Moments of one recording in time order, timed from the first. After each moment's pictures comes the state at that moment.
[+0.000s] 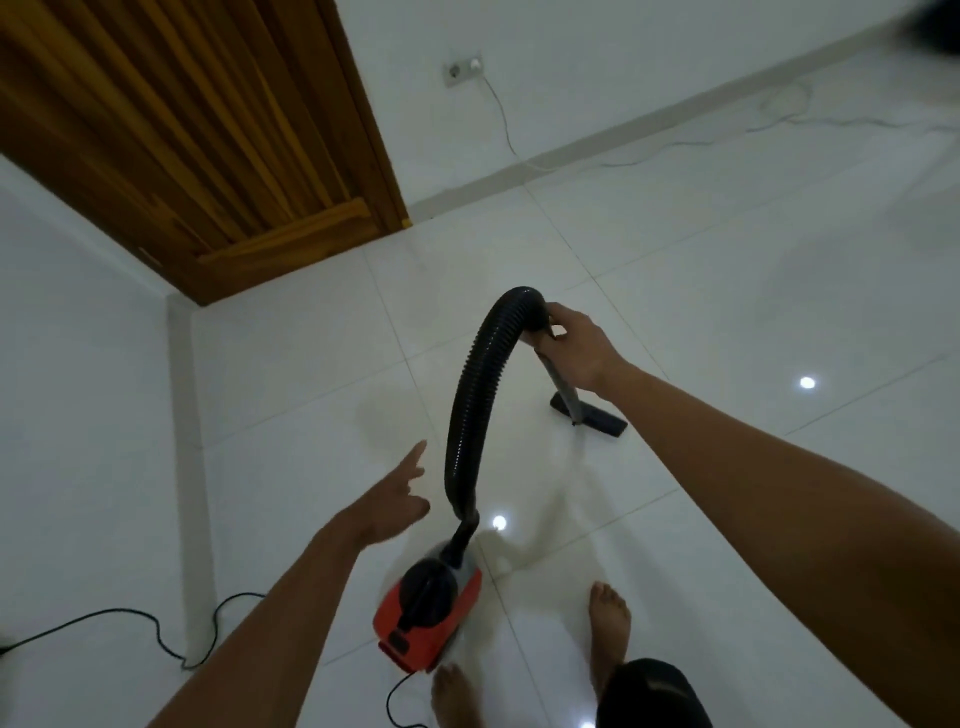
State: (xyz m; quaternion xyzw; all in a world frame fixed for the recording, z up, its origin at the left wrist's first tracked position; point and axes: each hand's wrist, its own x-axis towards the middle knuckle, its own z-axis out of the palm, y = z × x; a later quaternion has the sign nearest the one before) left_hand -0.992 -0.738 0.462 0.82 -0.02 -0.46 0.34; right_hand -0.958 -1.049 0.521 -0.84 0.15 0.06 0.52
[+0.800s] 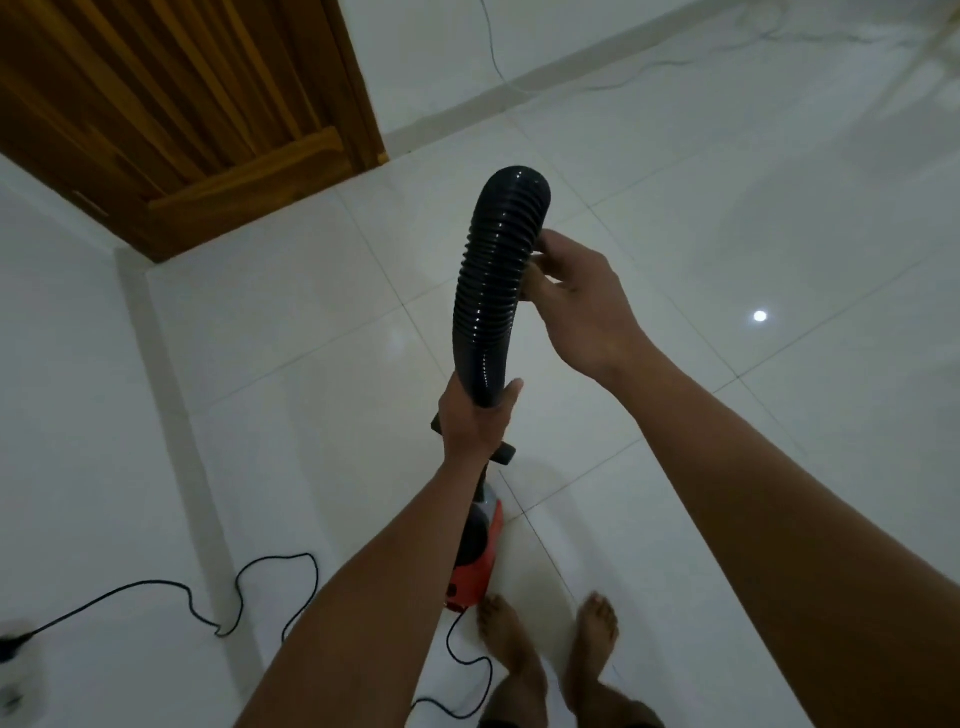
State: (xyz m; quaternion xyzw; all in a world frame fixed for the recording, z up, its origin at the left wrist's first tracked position) left_hand -0.999 -0.718 0.373 0.85 0.02 -0.12 0.51; right_hand -1.011 -0.851 0.560 -0.79 0.13 -0.09 0.59
